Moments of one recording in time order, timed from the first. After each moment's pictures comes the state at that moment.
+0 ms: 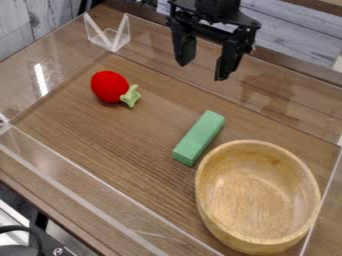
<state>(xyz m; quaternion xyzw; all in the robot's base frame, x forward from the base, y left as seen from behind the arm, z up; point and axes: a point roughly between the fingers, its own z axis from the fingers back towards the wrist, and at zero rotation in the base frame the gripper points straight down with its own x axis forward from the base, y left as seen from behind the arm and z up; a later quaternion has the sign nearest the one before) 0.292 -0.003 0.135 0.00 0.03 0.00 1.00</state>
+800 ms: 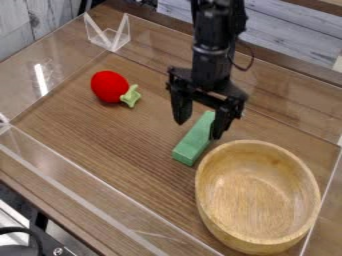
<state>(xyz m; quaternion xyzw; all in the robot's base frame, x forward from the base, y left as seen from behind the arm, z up) 0.282 -0.011 0.053 -0.01 0.05 0.00 1.00</state>
